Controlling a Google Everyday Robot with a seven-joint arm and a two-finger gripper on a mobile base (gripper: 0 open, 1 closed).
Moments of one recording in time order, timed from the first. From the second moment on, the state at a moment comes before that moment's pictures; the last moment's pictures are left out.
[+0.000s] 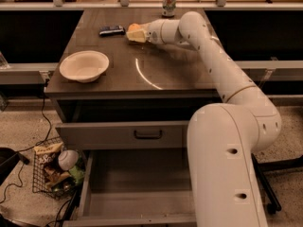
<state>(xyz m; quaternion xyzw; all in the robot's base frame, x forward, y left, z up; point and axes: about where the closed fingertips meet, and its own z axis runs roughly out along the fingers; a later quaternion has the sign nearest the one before) 0.911 0.040 0.847 -0.36 0.71 0.27 0.55</state>
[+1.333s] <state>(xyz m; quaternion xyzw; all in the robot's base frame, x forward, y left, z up) 0.911 0.046 0.837 -0.35 0.71 0.28 0.55</state>
